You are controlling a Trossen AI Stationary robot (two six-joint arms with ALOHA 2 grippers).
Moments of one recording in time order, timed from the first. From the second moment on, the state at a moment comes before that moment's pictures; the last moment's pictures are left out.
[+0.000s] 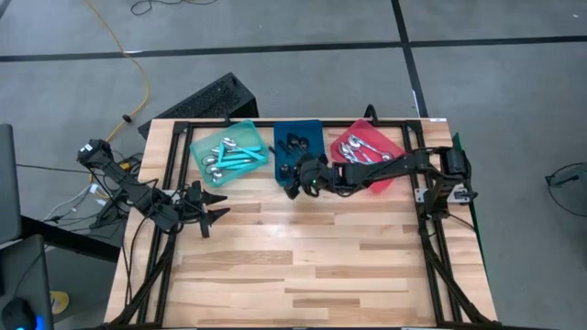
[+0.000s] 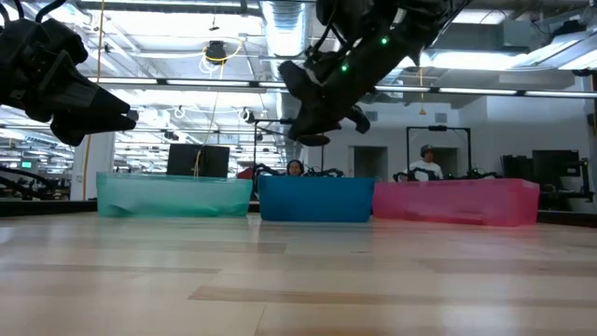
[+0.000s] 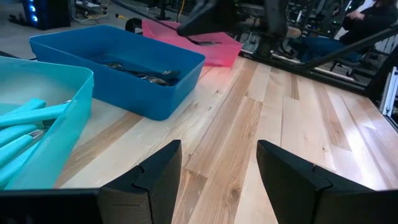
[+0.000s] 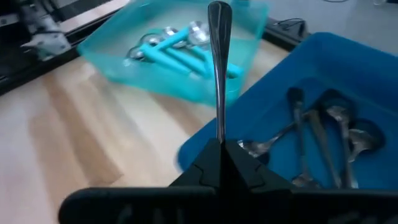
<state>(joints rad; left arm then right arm) -0.65 0.36 0.07 -0.12 -0.92 -0.58 -0.06 1.79 1.14 0.05 0.47 0.47</state>
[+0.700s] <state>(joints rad) -0.65 0.36 0.07 -0.12 -0.93 -0.58 -0.19 1.79 1.14 0.04 0.58 0.46</state>
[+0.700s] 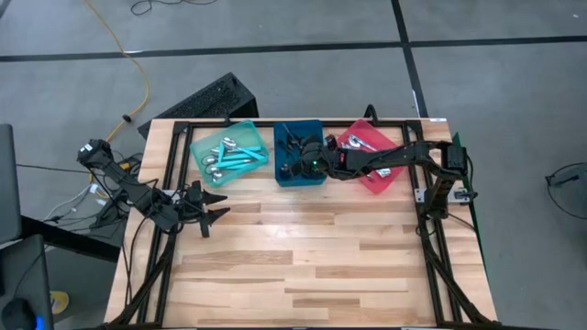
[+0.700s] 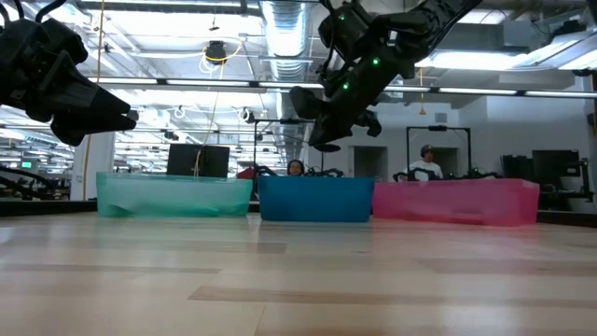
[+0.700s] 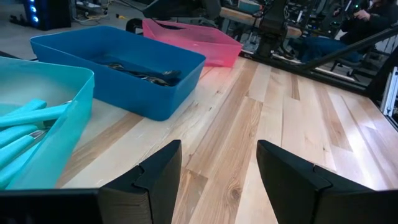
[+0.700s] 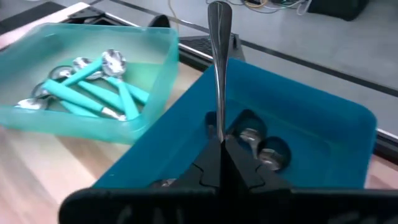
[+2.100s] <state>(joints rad) -0.65 0.36 0.07 -0.12 -0.93 -0.58 -0.23 1.81 1.30 -0.36 0.60 0.43</state>
